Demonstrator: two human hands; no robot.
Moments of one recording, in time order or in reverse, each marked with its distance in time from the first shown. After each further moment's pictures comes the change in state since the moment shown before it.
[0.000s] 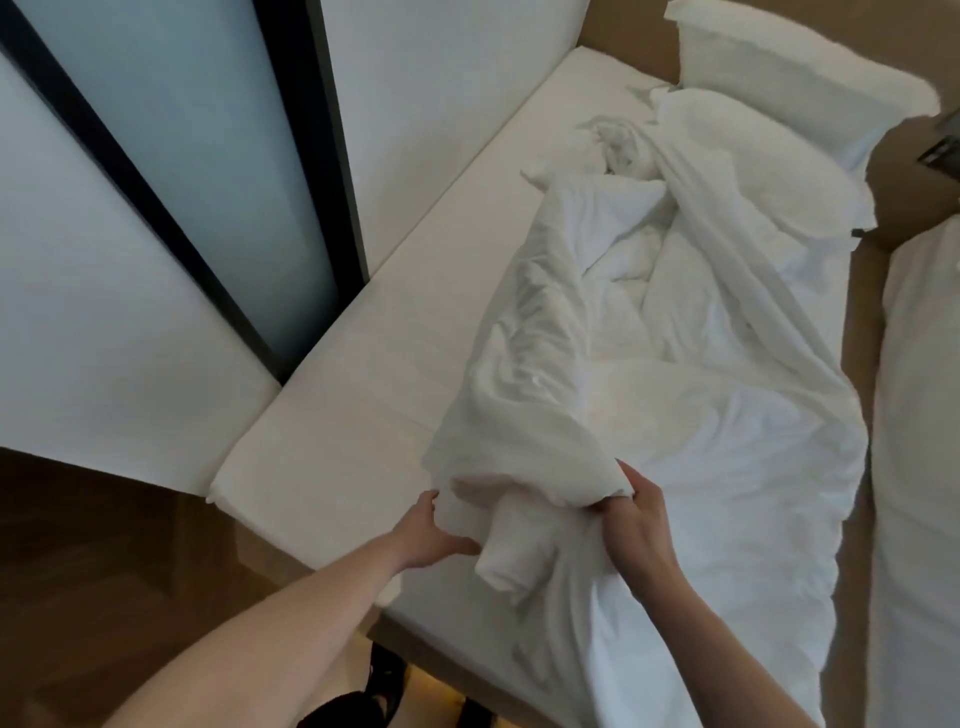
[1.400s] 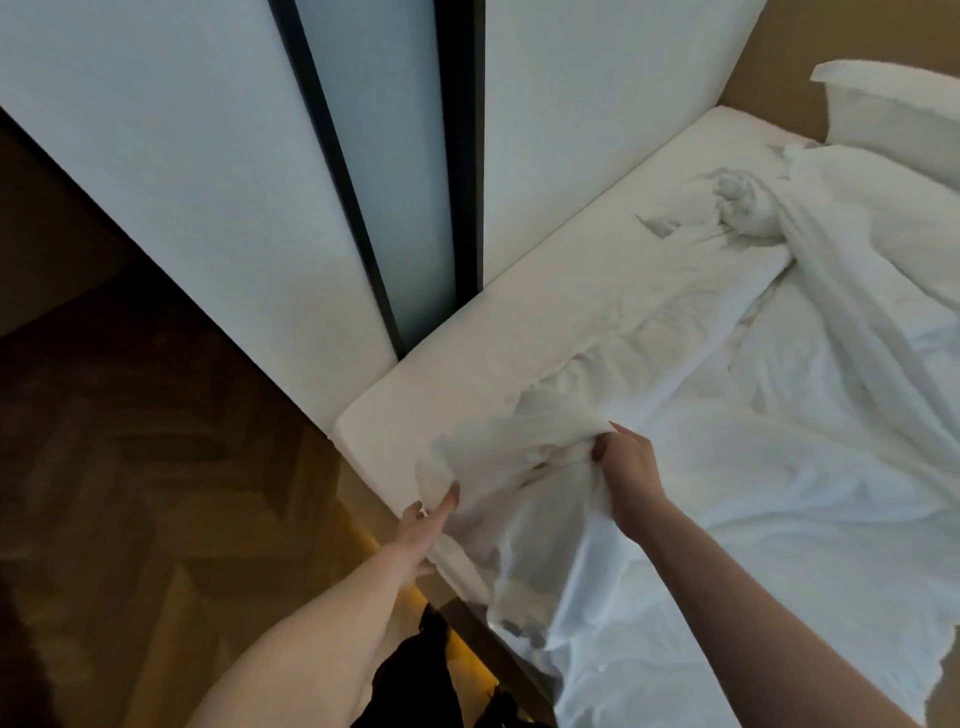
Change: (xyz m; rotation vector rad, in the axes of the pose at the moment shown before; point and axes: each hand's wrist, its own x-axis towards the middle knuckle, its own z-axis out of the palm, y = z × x) left_hand -0.117 -0.060 0.033 -0.716 0.397 -0.323; right_hand -0.026 -0.049 0.013 0.144 -0.271 0.129
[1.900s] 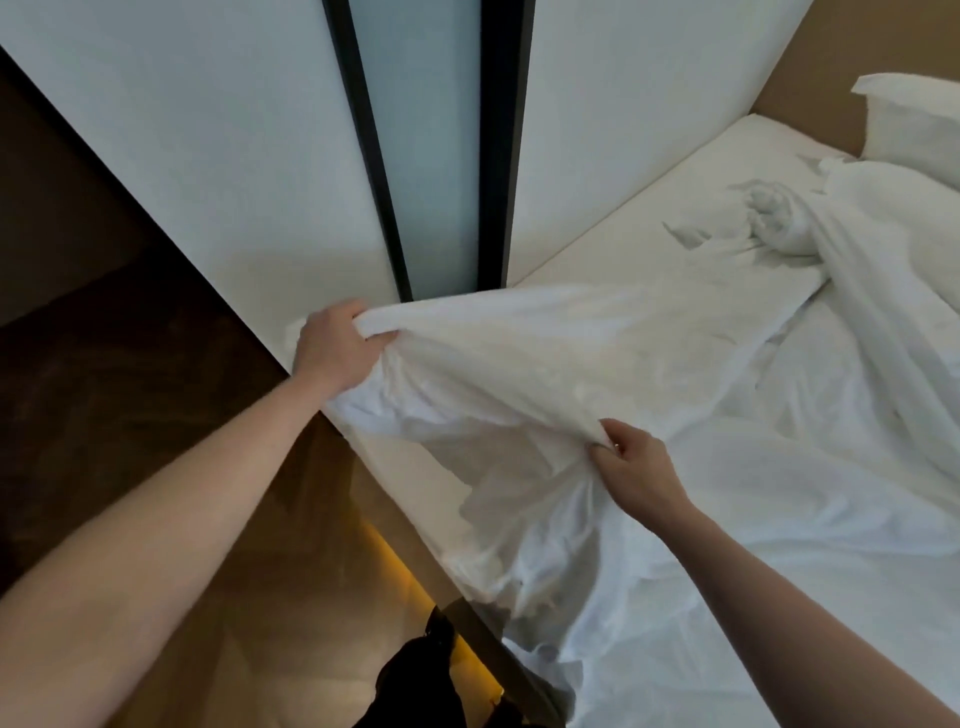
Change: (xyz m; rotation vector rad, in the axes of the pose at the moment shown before) left_hand -0.031 0.216 -0.148 0.685 0.657 1.004; right_hand 0.036 0.000 0.015 -0.631 -0.108 -0.385
